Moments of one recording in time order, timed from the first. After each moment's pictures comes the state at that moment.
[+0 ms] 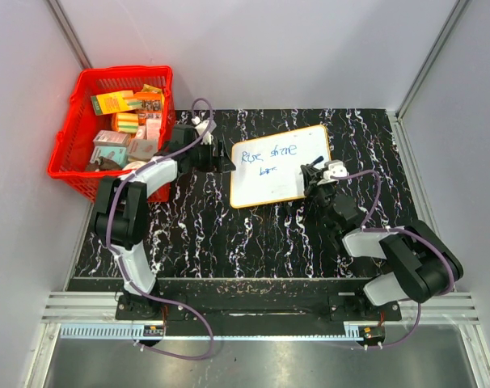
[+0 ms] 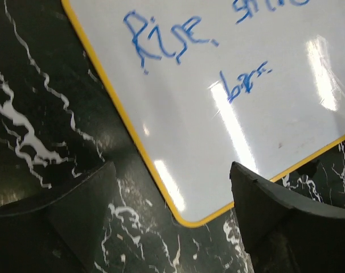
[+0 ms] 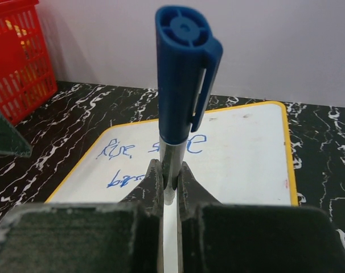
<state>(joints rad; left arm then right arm) -0.24 1.83 1.23 -0.08 0.54 -0.21 0.49 1.45 0.35 1.30 0.19 0.03</state>
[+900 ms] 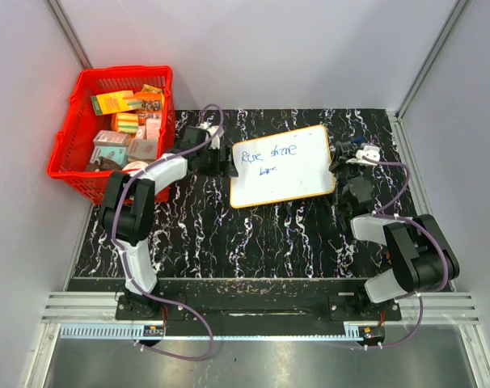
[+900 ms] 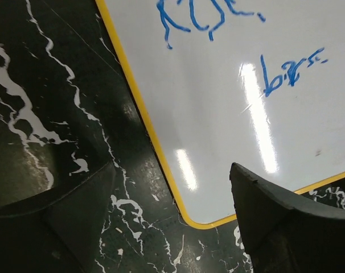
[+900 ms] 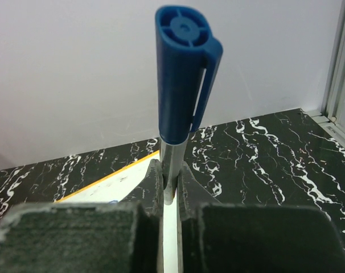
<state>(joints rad) -0.28 1.91 1.31 -0.22 0.40 -0.25 0.27 1.48 0.47 1.30 0.36 0.13</state>
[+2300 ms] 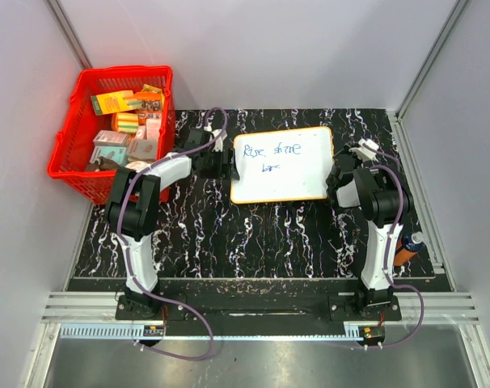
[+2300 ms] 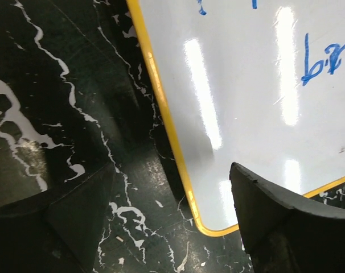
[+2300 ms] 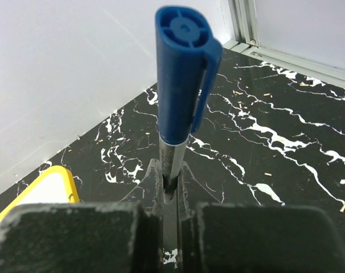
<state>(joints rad) -0.32 1.97 1.35 -0.28 0.35 -0.23 0.16 2.12 0.89 1.33 0.70 0.33</state>
